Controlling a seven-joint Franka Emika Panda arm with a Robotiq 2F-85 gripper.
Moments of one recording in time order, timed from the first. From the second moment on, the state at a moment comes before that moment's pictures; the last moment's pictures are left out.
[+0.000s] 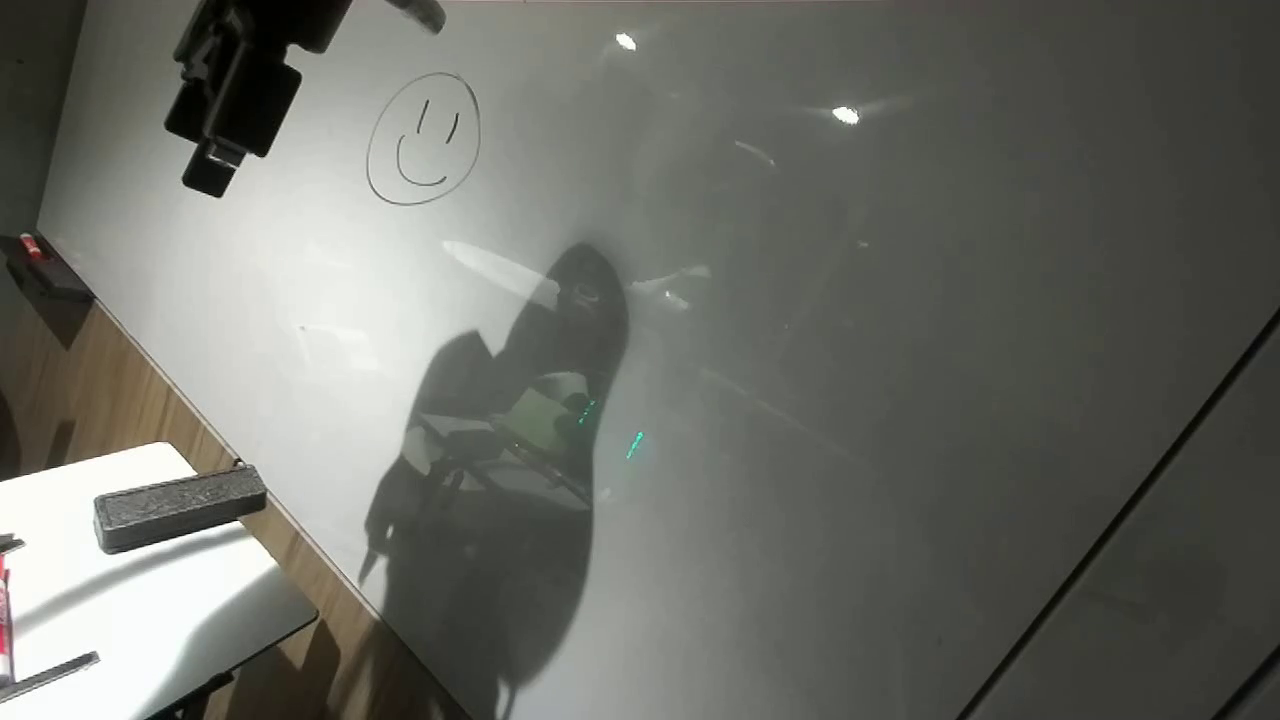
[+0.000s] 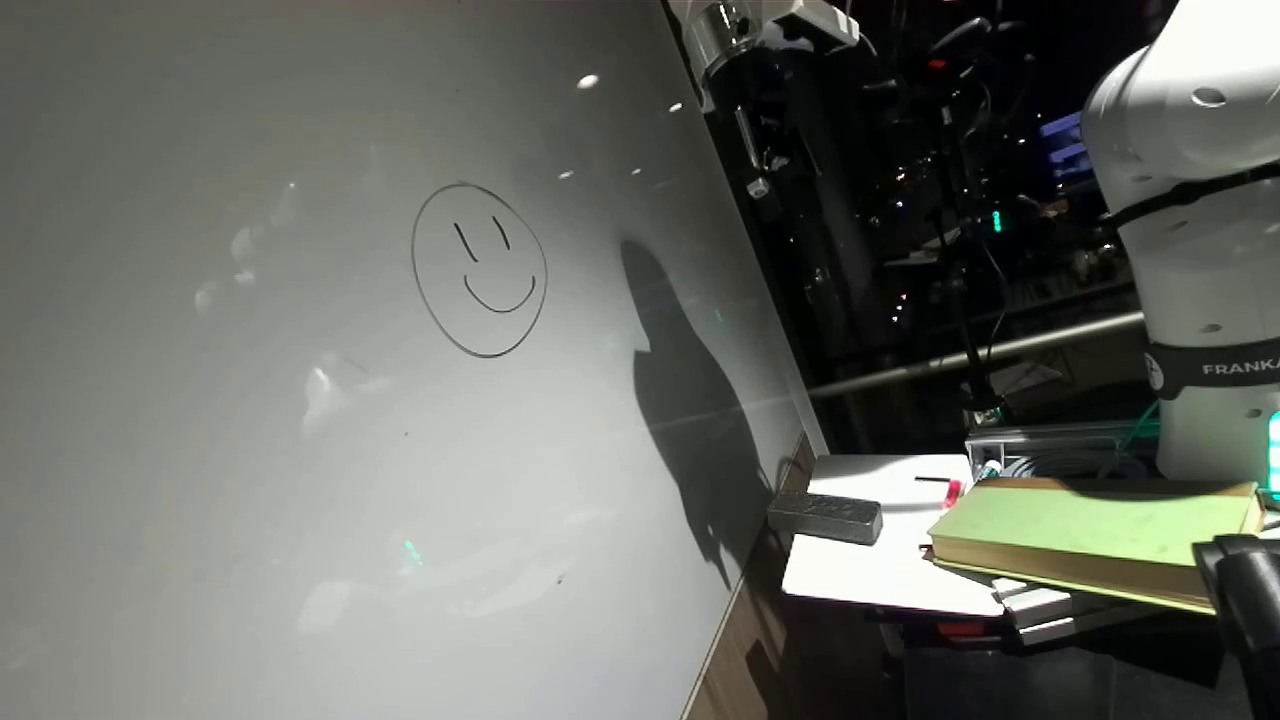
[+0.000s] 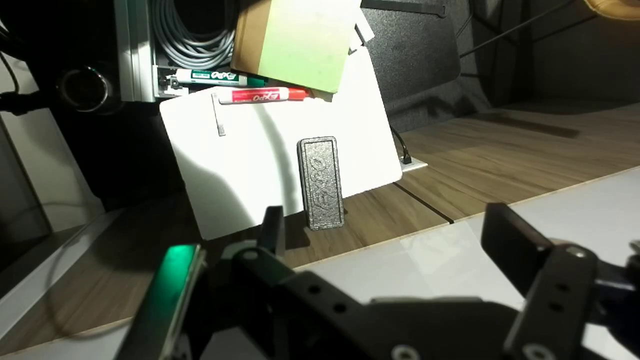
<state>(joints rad) -0.03 -0.74 -0.04 -2.48 0.15 1.68 0.17</state>
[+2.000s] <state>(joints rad) 0.08 -0.74 0.22 -2.79 0.23 2.21 0.25</state>
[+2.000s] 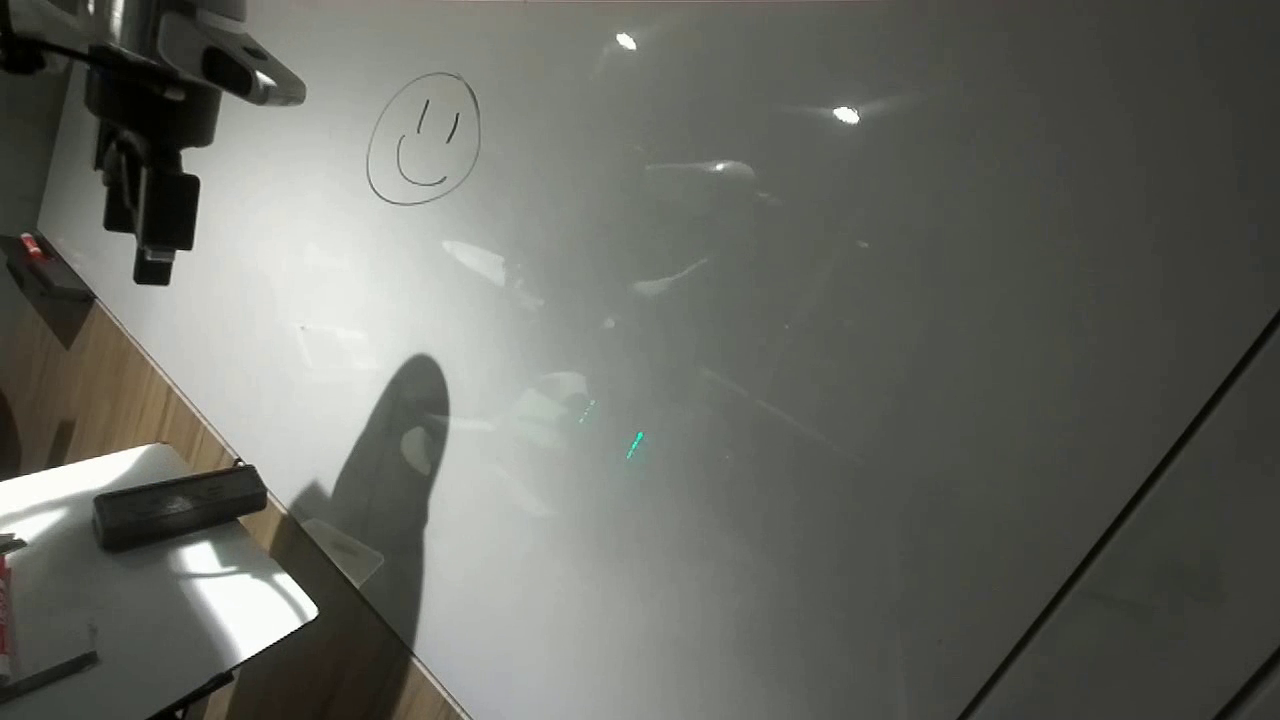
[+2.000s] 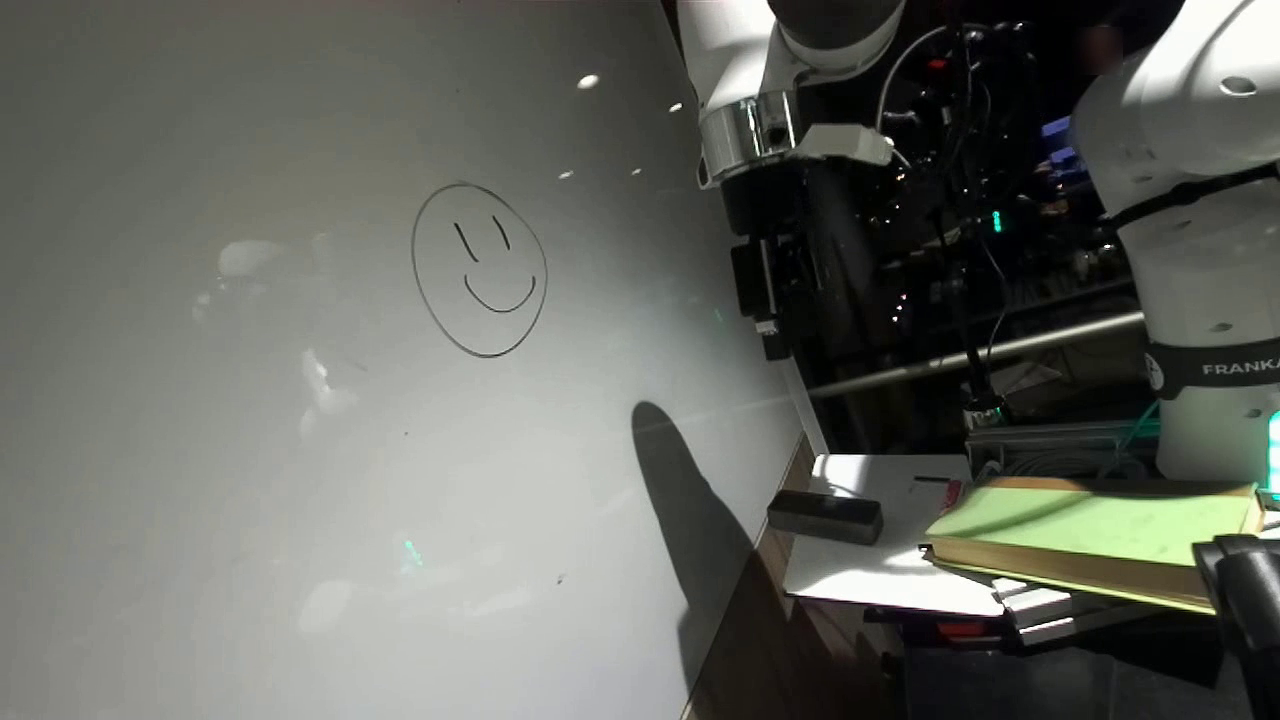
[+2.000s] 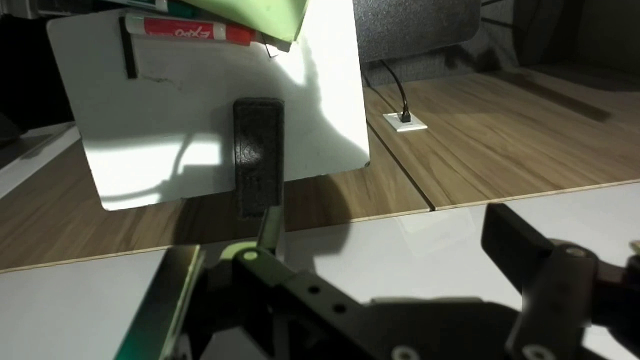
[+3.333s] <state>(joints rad) -0.04 -0.14 0.19 -2.79 -0.08 2.66 0.38</state>
